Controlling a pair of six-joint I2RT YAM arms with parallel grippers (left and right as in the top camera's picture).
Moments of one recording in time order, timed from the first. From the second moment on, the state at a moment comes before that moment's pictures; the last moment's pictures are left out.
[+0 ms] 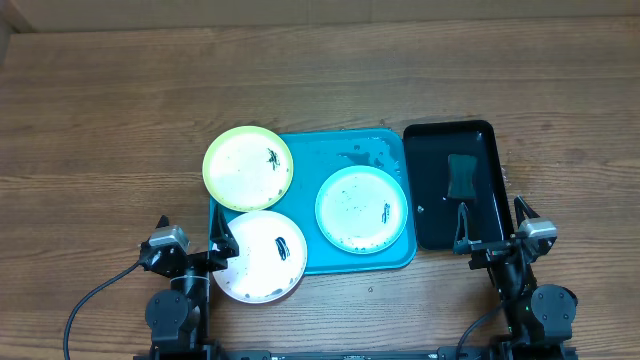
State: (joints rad) left arm 0.05 0.01 0.01 -0.08 -0.05 -0.26; right arm 0.04 0.01 0.02 -0.02 -0.12 0.13
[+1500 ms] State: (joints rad) left arm 0.05 0.05 0.23 -0.26 0.18 -0.39; right arm 0.04 0.06 0.12 -0.16 -0.15 0.56
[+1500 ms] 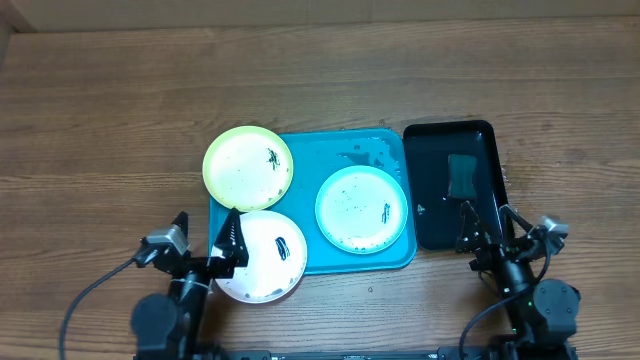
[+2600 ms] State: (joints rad) left arm -0.24 1.53 1.23 -0.97 0.36 -0.31; right arm 0.04 1.48 1.21 -1.09 -0.14 0.36
